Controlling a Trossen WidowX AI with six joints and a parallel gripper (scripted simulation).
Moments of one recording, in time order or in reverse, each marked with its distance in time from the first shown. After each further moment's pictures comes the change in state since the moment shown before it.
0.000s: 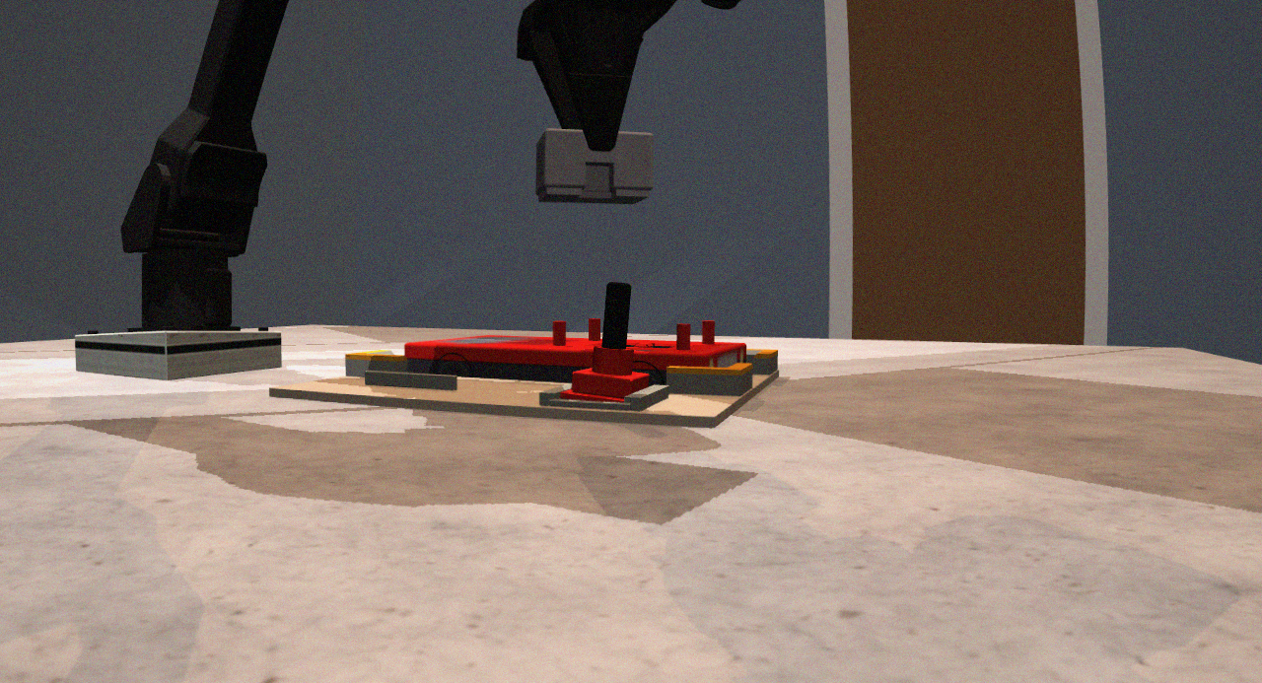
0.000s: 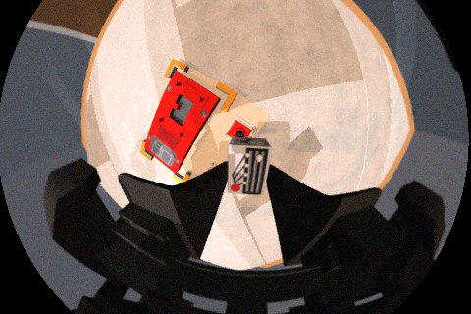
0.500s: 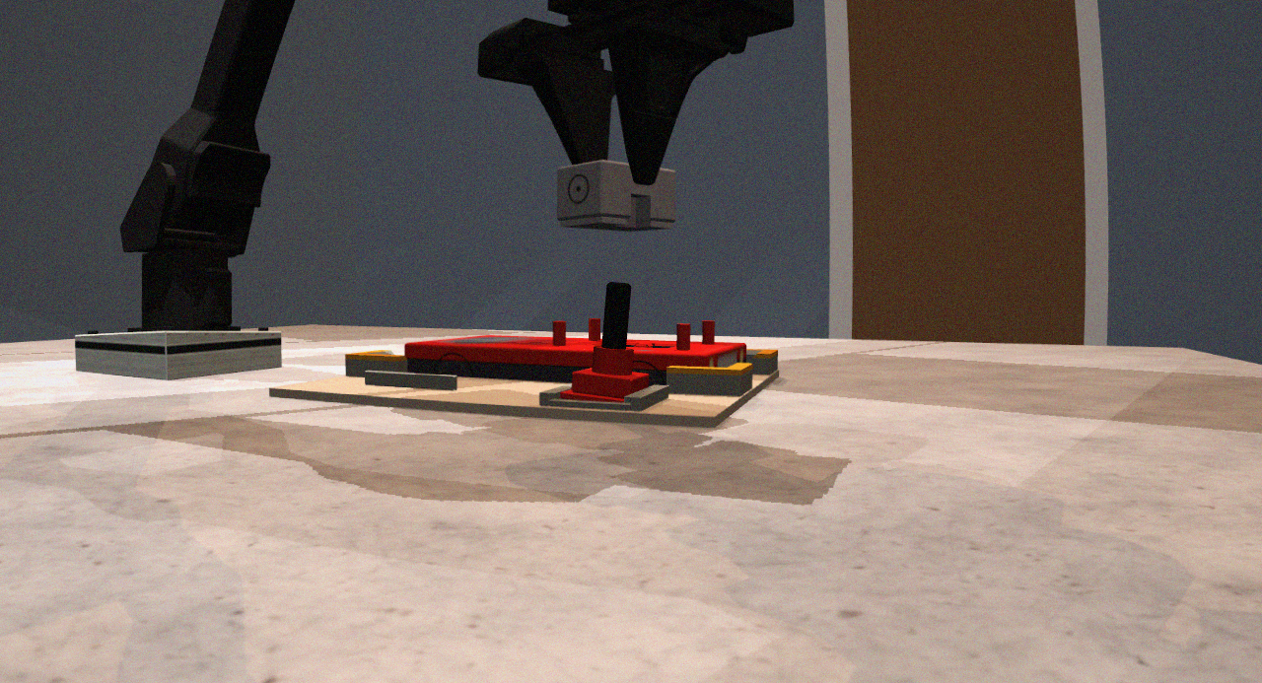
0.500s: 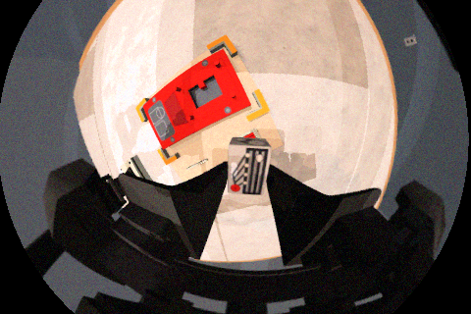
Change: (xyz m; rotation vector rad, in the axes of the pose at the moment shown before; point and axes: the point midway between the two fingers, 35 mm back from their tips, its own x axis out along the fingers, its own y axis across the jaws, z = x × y) arm 0.011 0.025 0.017 -0.516 -0.003 0.004
